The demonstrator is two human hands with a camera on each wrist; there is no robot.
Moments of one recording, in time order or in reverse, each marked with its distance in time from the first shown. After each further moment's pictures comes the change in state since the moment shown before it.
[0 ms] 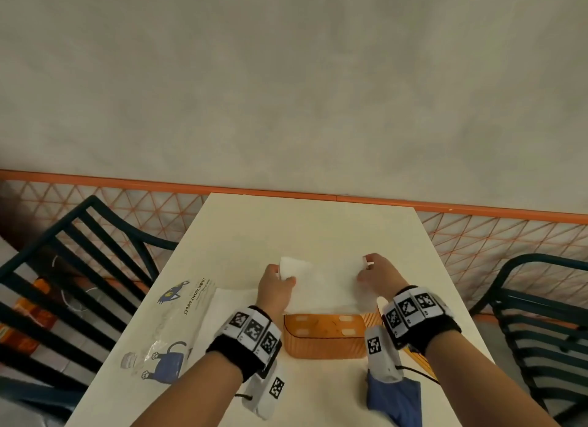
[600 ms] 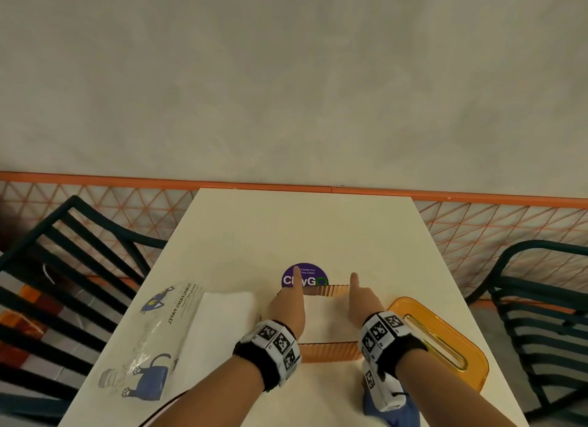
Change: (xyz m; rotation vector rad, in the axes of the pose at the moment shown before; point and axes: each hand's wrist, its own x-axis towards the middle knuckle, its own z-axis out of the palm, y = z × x) left_hand 0.013 -0.029 0.048 0.979 -0.158 0.240; right_hand 0.003 0.032 0.043 -0.633 -0.095 -0.029
